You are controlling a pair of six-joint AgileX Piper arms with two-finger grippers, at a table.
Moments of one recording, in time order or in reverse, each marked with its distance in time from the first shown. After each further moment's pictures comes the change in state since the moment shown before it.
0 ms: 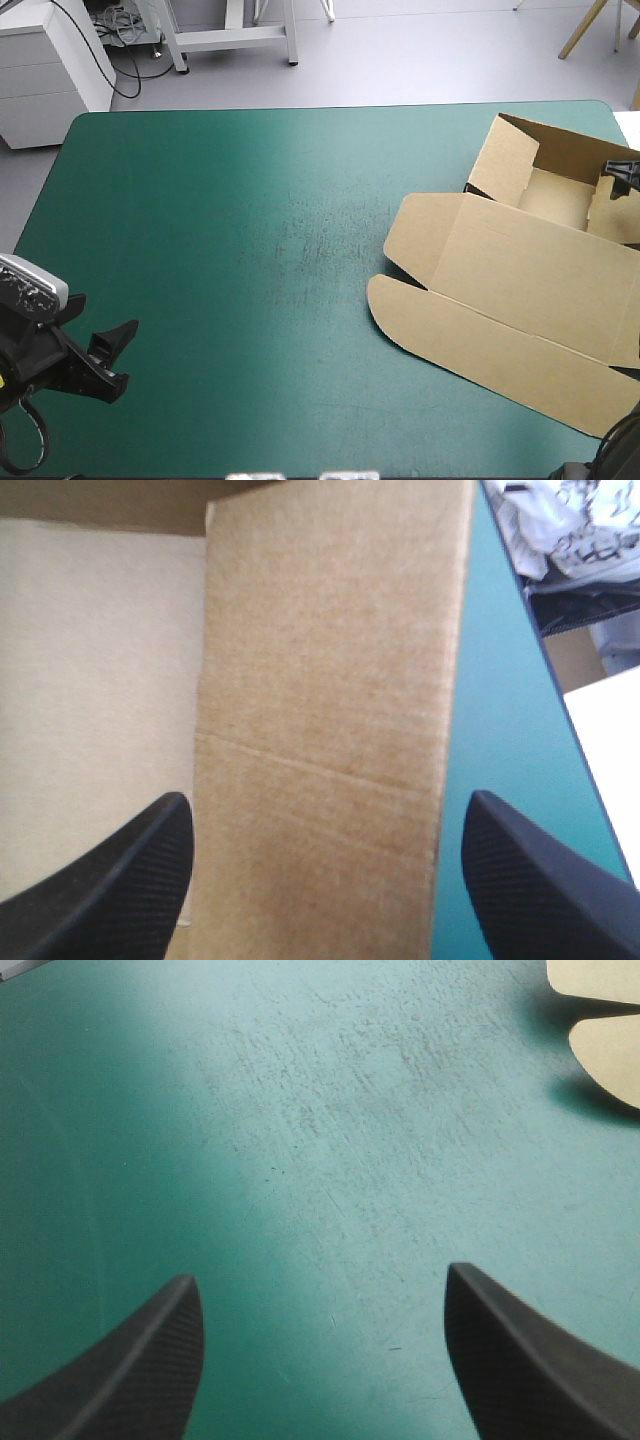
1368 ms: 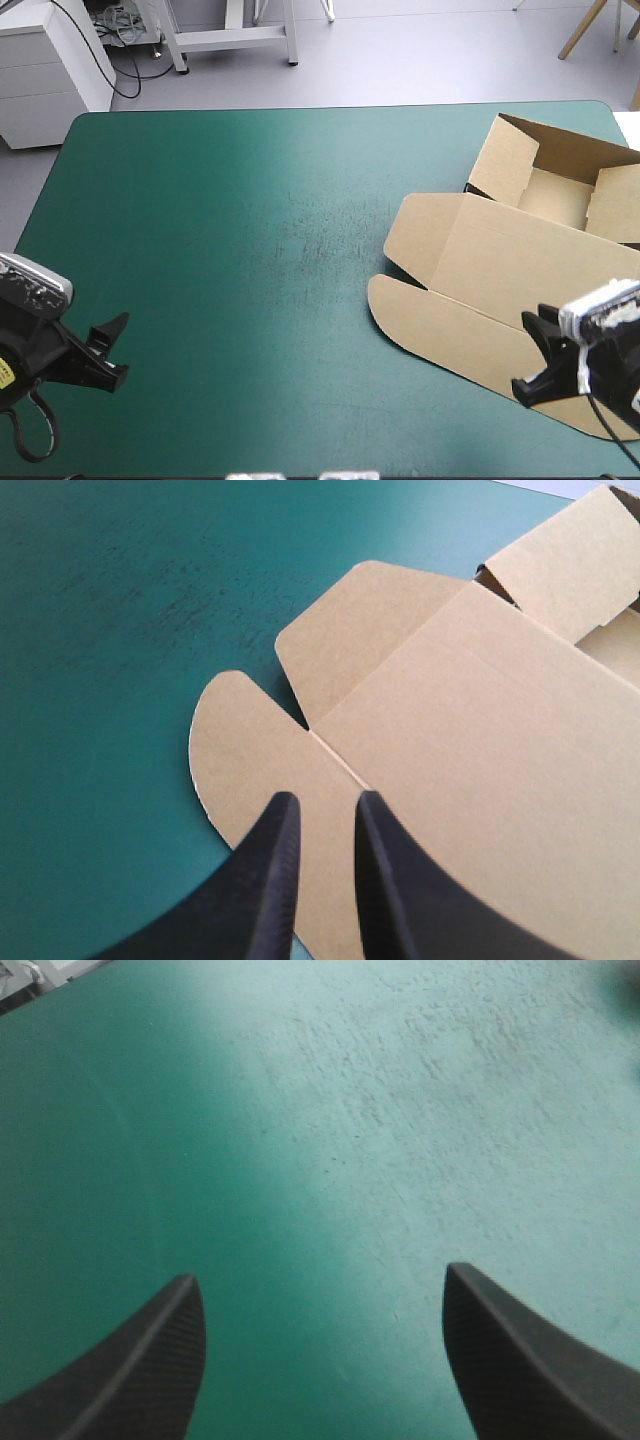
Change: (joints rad) left arm 0.000 -0.020 0.091 0.110 -0.076 0.001; right arm 0.767 -1.463 0.963 0.014 -0.137 -0.017
